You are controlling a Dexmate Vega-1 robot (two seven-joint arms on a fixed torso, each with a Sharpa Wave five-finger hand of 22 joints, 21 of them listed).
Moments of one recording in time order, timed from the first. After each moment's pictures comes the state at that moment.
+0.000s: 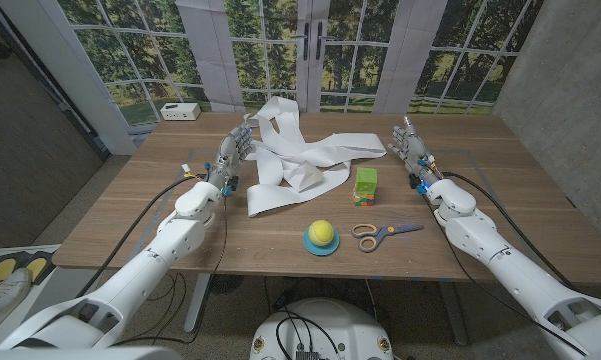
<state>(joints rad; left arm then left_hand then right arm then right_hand) 0.84 0.51 0.38 -1.31 -0.64 -0.29 -0.03 0.08 0.04 0.53 -0.14 0.17 0.04 -0.04 0.19 0.17 0.05 -0.04 0.22 0.19 0.02 -0.02 0.18 0.17 0.06 0.06 0.19 0.17 -0.85 -0.52 -0.37 -1.32 0.66 0.27 0.03 0.32 0.06 -0.17 0.07 0.23 0.04 0.04 0.19 0.18 0.01 0.08 0.19 0.19 -0.06 0.03 0.19 0.19 0.12 0.08 0.18 0.17</state>
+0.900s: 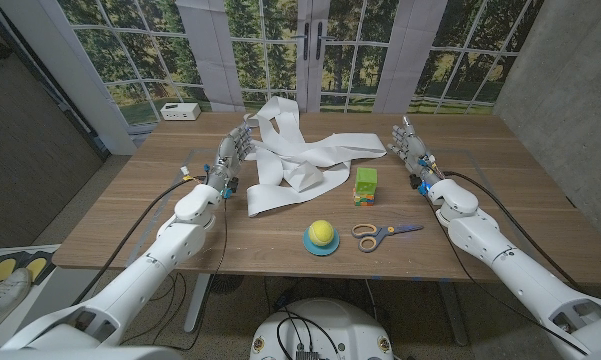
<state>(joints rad) 0.88 0.52 0.36 -1.36 -0.65 -0.32 -0.01 0.08 0.04 0.53 -0.14 0.17 0.04 -0.04 0.19 0.17 0.05 -0.04 0.22 0.19 0.02 -0.02 0.18 0.17 0.06 0.06 0.19 0.17 -0.85 -0.54 -0.37 -1.33 0.63 0.28 0.04 0.32 0.06 -0.17 0.07 0.23 0.04 0.04 0.19 0.18 0.02 0.07 0.20 0.19 -0.06 0.02 0.19 0.19 0.12 0.08 0.18 0.17</state>
